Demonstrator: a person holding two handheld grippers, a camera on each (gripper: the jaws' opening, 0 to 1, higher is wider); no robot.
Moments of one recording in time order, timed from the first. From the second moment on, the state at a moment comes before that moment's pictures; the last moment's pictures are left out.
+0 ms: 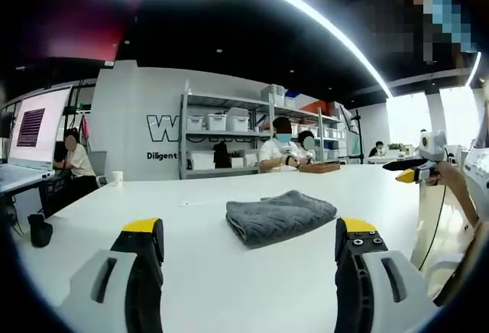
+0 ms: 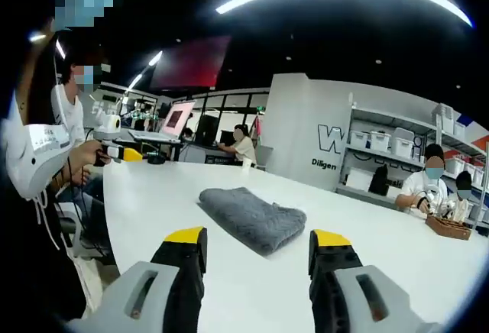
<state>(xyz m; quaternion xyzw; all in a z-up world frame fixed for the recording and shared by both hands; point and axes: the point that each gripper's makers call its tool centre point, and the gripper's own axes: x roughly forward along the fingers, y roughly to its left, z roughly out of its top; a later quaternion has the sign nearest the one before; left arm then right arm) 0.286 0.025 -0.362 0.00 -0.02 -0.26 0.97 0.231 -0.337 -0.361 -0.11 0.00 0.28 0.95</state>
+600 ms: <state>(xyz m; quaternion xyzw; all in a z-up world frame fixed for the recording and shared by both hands) 0.286 0.027 -0.363 0.00 -0.02 -0.25 0.97 0.233 -0.338 -0.364 -0.11 0.00 0.28 0.95</state>
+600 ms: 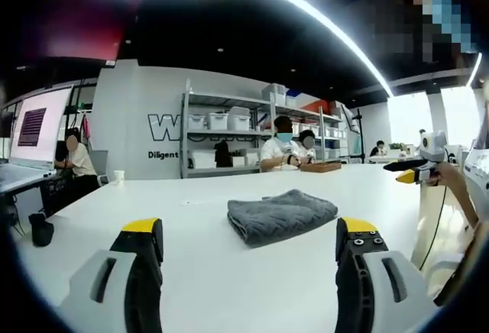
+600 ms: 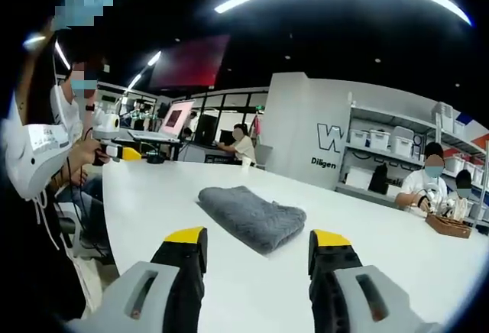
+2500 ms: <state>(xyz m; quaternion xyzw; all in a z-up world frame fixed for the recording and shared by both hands) 0.296 0.015 -0.372 -0.04 -0.02 -0.27 0.96 0.246 -0.330 -0.378 -0.08 -0.01 0.28 0.96</state>
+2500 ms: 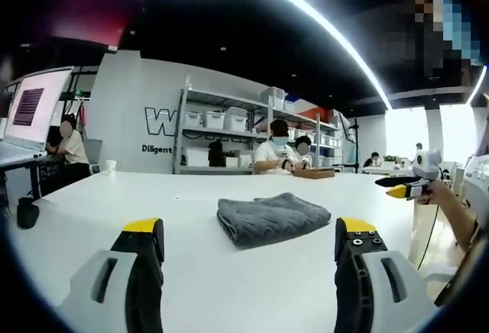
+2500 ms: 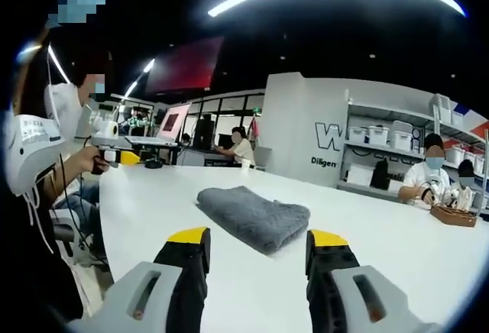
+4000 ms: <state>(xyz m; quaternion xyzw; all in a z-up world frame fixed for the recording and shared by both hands) 0.349 -0.030 -0.356 0.03 0.00 -0.35 0.94 0.290 -0.334 -0.367 -0.12 0.00 0.29 0.95</state>
